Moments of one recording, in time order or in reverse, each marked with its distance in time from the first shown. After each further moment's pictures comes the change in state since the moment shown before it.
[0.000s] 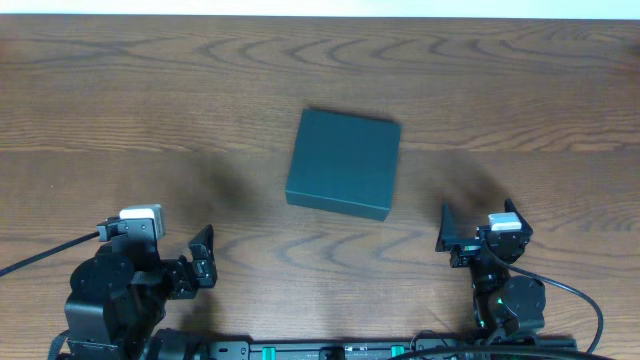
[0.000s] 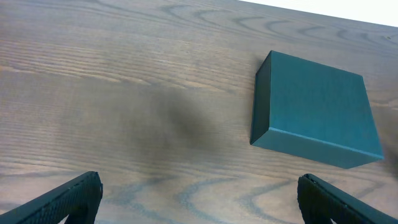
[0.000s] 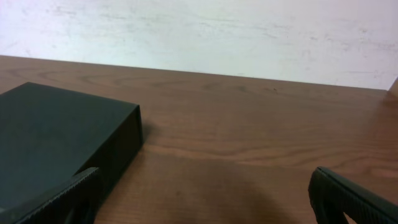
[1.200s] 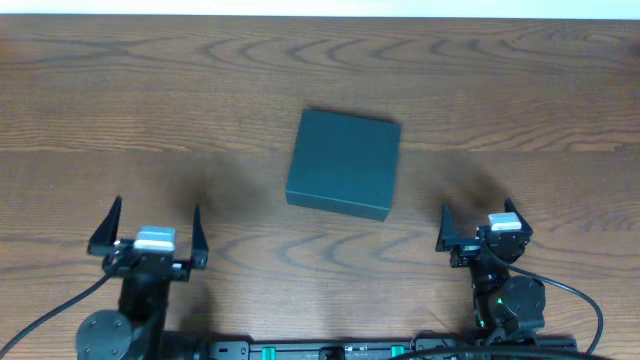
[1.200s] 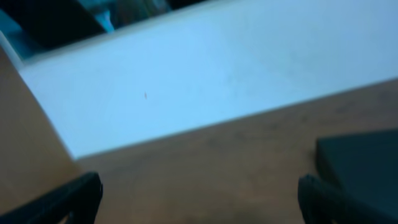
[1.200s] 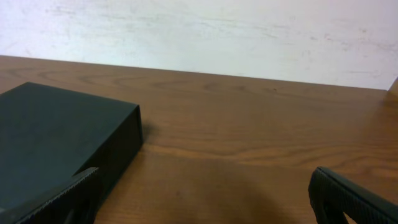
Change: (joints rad) left arm 0.063 -0.369 -0.436 0.662 -0.039 0.485; right arm 0.000 0.000 -0.001 0.001 0.000 0.000
